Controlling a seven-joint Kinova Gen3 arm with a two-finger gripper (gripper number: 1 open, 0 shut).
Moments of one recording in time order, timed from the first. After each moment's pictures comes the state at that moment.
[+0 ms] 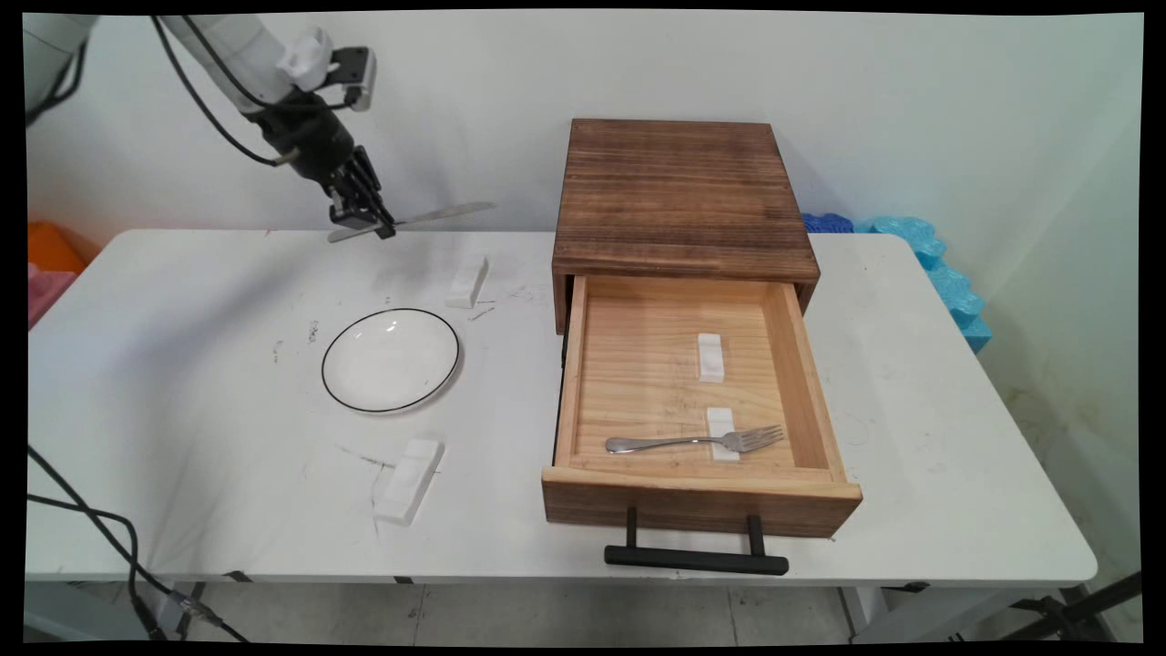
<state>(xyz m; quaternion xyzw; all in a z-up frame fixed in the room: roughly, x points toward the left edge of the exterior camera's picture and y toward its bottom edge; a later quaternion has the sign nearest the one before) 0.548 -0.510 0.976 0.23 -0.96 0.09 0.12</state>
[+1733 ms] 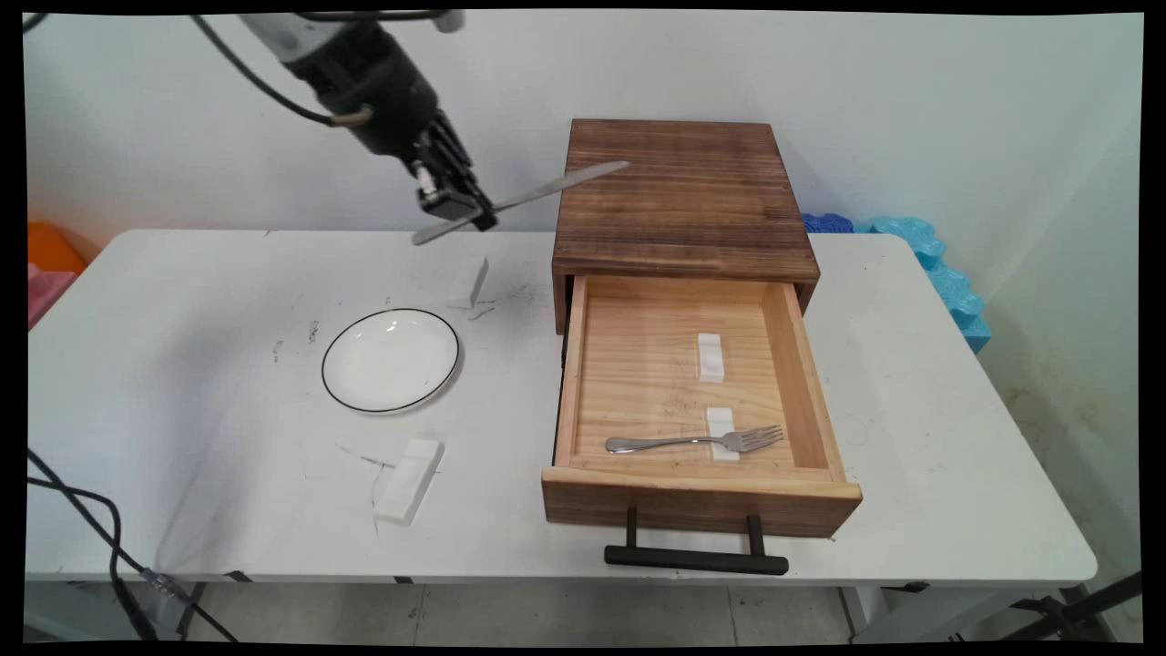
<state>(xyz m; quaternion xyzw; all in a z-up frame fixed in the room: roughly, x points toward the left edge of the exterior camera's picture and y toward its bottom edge) 0.375 -0.428 1.069 0.25 -0.94 0.11 0.19</state>
